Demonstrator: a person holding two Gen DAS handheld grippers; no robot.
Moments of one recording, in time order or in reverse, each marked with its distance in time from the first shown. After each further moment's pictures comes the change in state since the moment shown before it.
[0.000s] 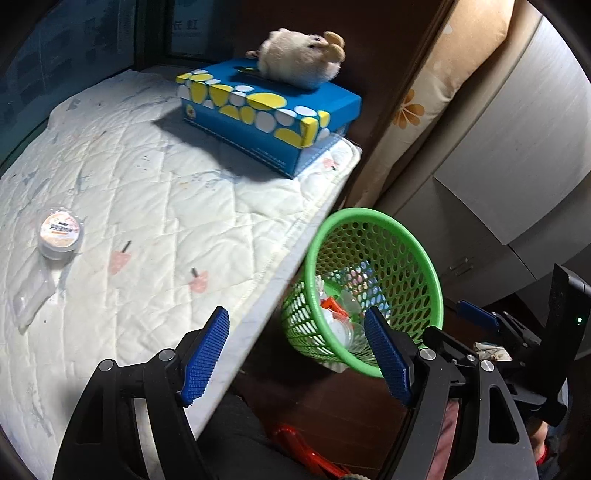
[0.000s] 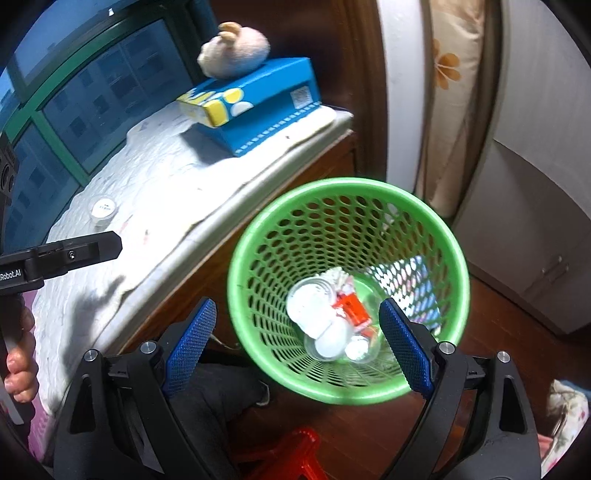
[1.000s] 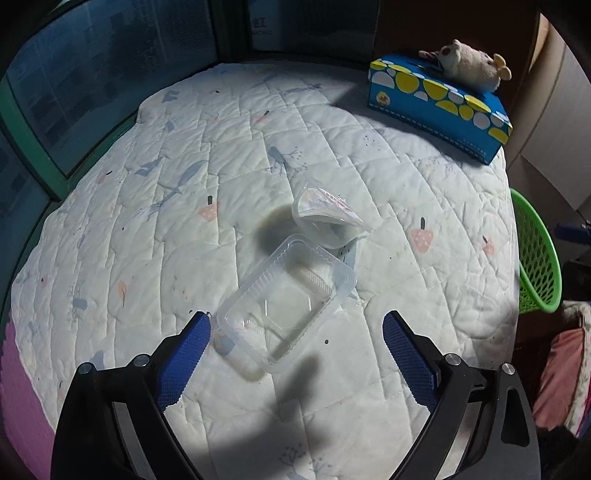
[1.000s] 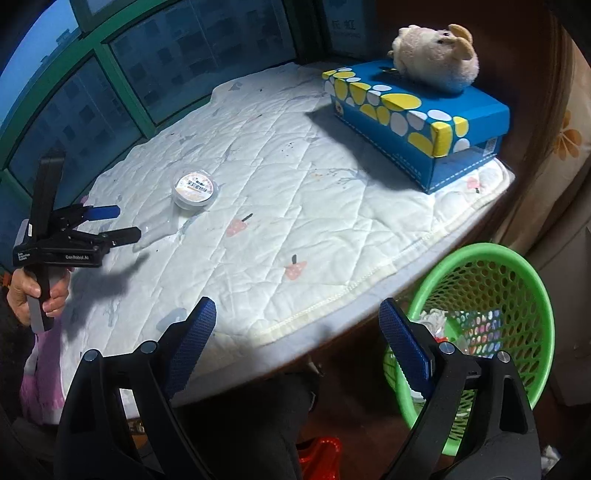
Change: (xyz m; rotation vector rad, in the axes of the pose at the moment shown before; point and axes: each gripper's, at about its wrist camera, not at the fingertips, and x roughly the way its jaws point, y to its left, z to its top) left arm -0.024 0.243 -0.005 0.148 0.037 0.232; right arm 0.054 0.172 0.052 -0.240 0.089 0.147
